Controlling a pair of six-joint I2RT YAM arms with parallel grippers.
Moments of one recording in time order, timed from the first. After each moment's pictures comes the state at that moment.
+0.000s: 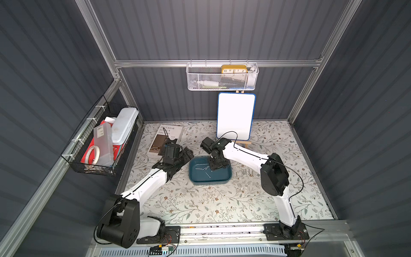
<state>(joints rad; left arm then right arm) -0.33 1.32 0.76 -0.13 0.07 -0.87 0.82 2.16 1.85 -1.11 0.15 0.53</state>
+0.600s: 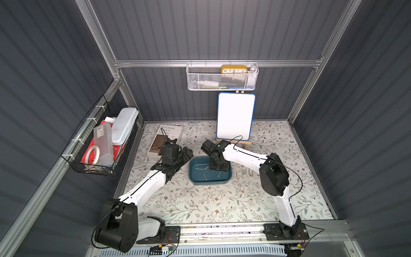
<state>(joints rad) -0.33 1.29 0.76 -0.13 0.07 -0.88 0.83 2.16 1.79 -1.07 0.15 0.94</state>
